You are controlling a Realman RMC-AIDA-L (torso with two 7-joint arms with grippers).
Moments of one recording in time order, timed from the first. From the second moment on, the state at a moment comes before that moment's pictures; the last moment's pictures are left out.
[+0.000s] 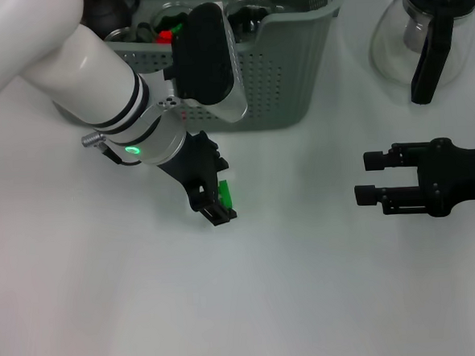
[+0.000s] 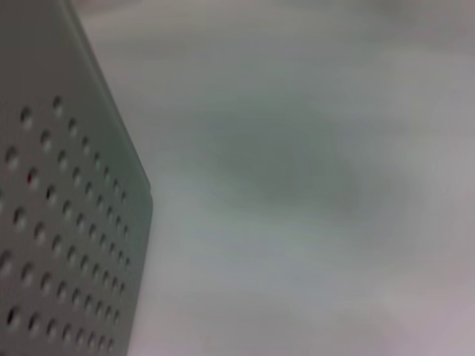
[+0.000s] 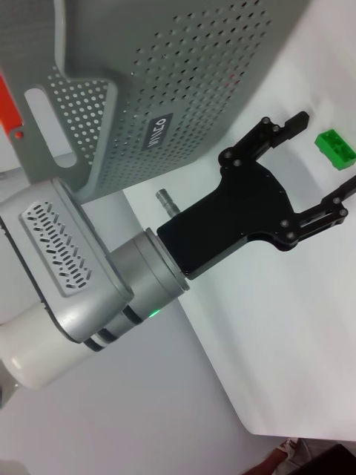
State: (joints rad) left arm -0.73 -2.17 1.41 0.97 2.59 1.30 -1.91; right arm 0.50 2.04 -0.81 -0.63 -2.00 -1.62 1.45
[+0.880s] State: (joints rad) left arm -0.73 -2.17 1.45 0.98 2.61 1.27 -2.00; right arm 0.49 2.04 -0.81 -0.63 -2.00 -1.62 1.45
